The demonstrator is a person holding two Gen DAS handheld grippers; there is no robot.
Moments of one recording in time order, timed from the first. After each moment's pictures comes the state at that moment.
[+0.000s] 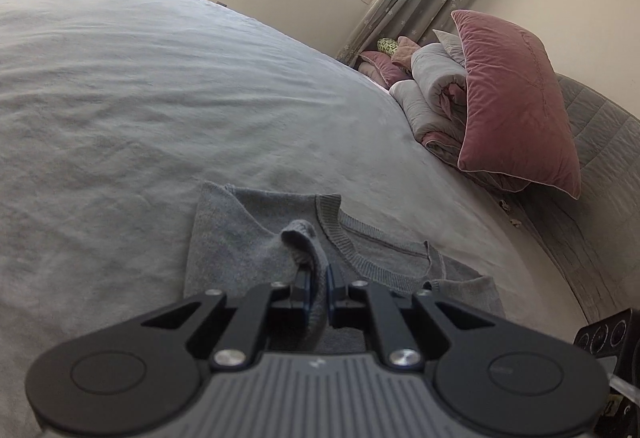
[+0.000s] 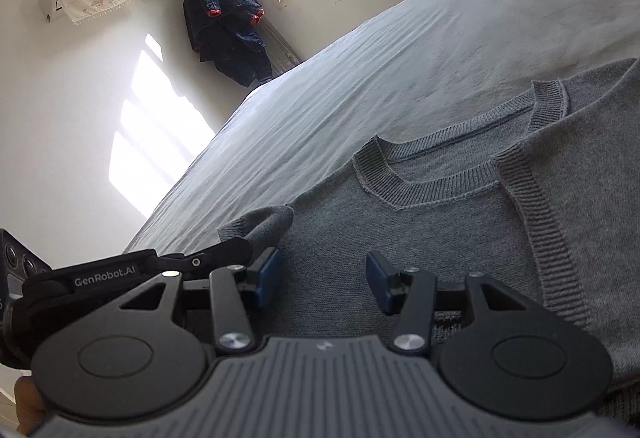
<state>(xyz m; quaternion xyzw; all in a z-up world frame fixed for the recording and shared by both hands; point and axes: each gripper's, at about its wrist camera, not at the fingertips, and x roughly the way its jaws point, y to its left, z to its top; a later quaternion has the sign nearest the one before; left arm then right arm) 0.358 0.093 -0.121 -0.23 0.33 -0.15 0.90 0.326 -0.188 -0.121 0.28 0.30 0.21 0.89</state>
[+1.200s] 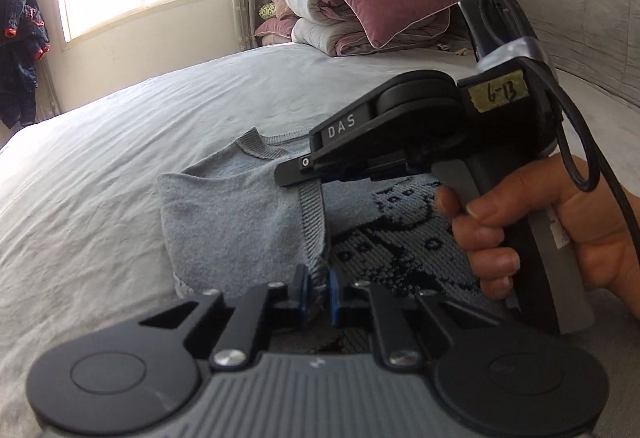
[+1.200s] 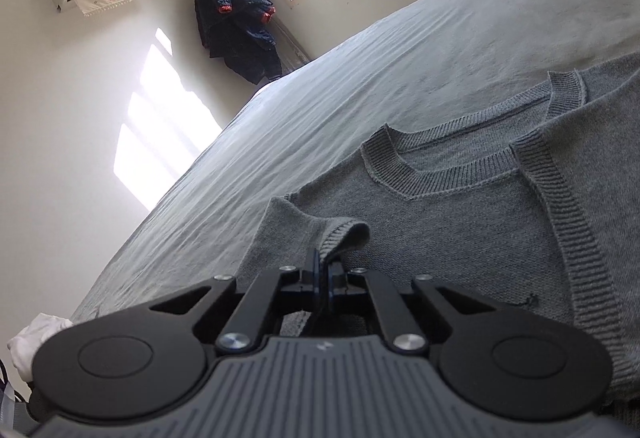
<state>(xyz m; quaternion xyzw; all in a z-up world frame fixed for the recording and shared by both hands) 0.259 0.038 -0.121 0.12 0.27 -0.23 0.93 0.312 -0.188 -0.124 0.26 0.28 0.23 0.89</state>
